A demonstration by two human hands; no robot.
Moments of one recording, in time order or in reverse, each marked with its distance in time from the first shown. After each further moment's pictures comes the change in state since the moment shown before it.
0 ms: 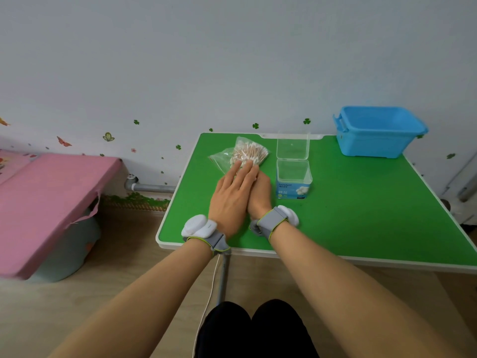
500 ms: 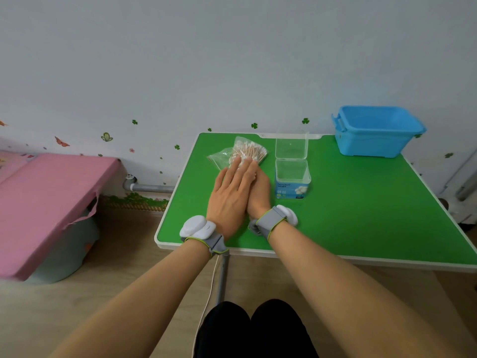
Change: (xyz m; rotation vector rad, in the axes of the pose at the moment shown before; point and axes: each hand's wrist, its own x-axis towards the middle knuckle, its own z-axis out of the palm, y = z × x) left_hand -0.001 0.000 -0.001 0.058 0.053 0.042; right_hand -0.003 0.001 -0.001 -0.096 0.097 -0.114
